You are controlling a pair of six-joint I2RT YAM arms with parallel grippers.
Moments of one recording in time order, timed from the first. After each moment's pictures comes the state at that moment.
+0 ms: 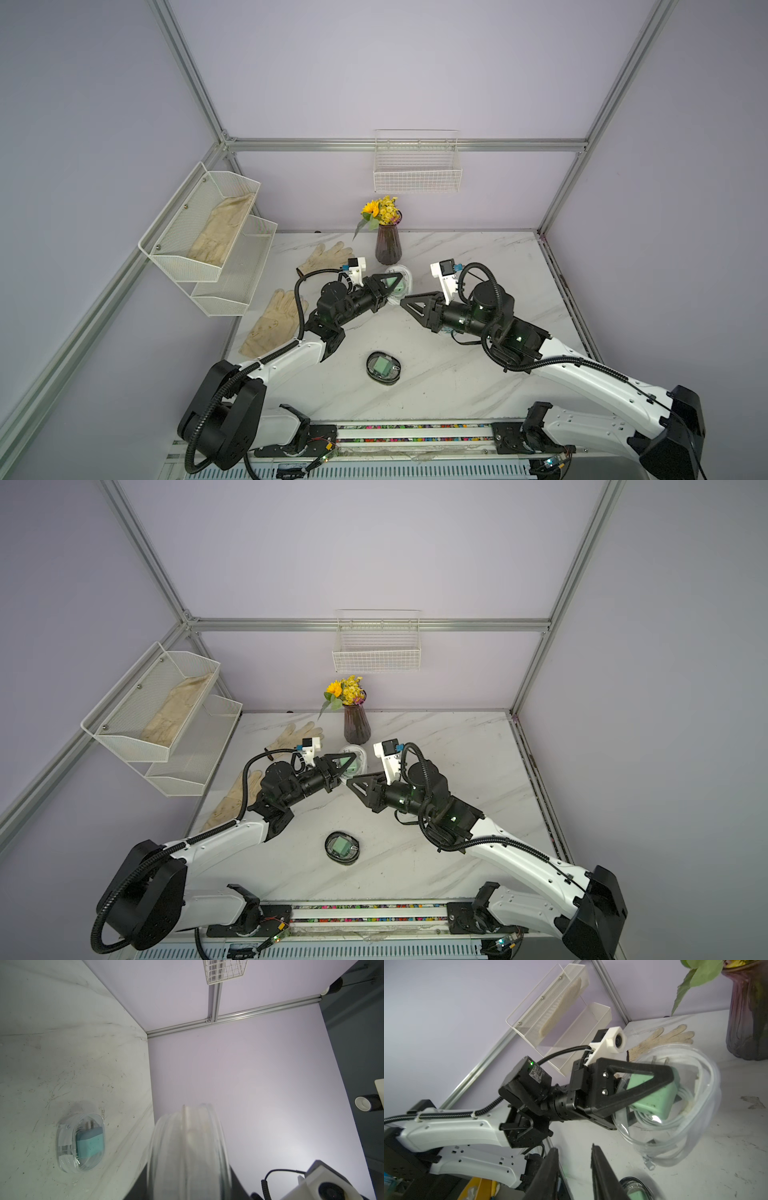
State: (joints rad) left arm -0.48 1.31 0.65 0.66 0.43 -1.38; right arm 0.83 1.13 0.90 0.07 -0.25 0.63
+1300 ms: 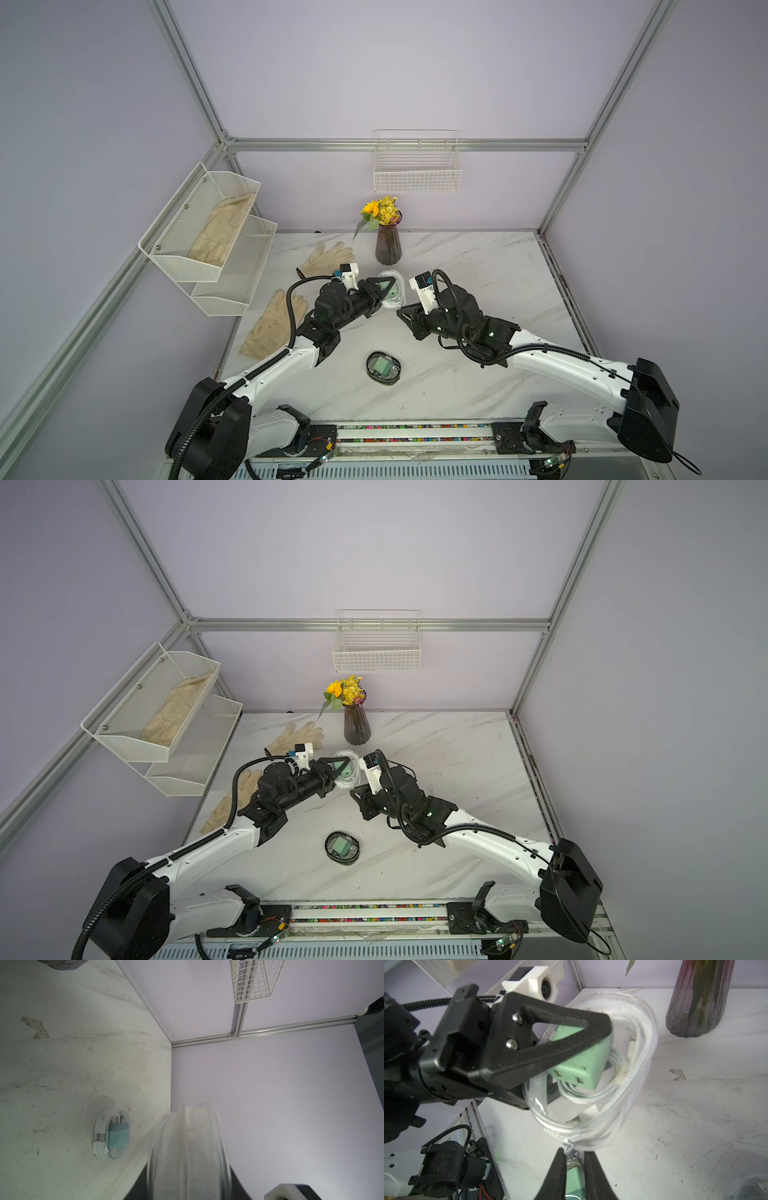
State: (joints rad) left arm -0.48 1.22 0.65 0.44 0.34 -1.35; right arm 0.88 1.29 0.91 -0.04 -0.07 0.42
